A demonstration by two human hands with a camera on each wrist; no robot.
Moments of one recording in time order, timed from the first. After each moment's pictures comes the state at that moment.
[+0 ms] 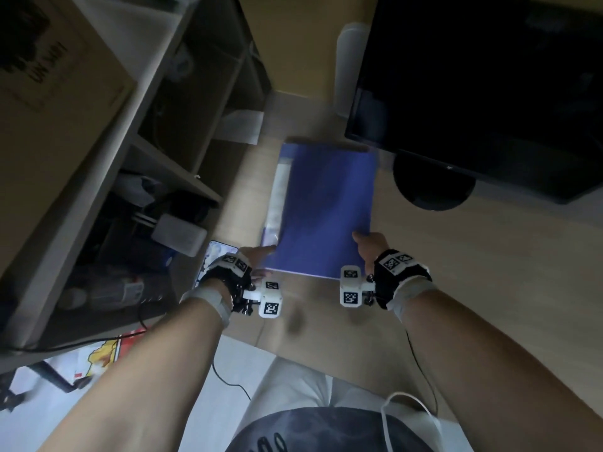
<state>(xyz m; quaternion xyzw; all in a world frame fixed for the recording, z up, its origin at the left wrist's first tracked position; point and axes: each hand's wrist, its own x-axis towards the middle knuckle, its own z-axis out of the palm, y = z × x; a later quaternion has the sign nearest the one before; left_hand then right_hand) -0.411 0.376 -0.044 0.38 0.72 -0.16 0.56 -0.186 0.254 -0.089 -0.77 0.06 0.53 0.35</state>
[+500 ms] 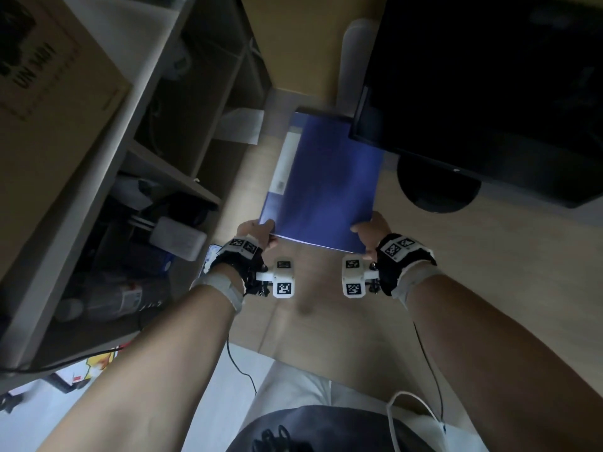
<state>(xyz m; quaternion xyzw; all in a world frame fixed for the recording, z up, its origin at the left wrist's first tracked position) -0.376 0.408 -0.052 0.35 0.73 0.05 0.59 -0.177 0.290 -0.042 -0.78 -0.01 0.53 0.34</state>
